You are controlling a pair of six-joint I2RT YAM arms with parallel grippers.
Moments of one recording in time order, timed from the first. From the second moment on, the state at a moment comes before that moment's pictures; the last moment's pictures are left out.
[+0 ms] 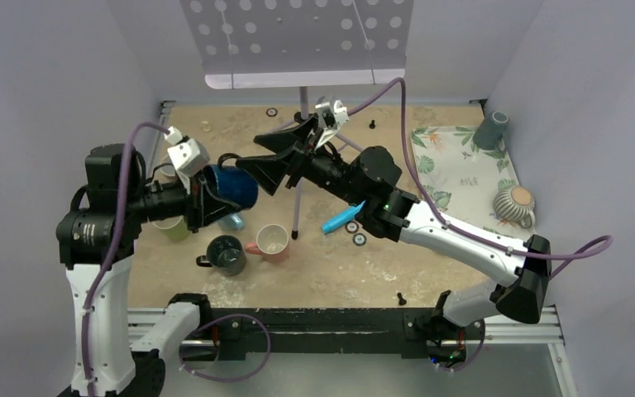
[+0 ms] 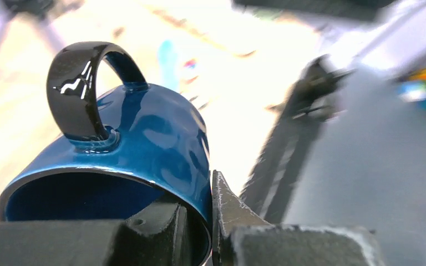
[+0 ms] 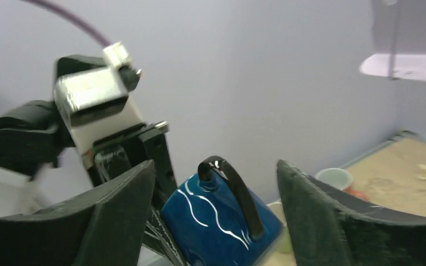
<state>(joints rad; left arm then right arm) -0.03 0.95 1.55 -1.18 1.14 0.24 1.05 1.42 1.34 0.48 -0.11 0.49</state>
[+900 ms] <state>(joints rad) 0.30 0.90 0.78 -1.43 0.02 0.94 1.05 1.16 1.17 0.18 0.17 0.27</state>
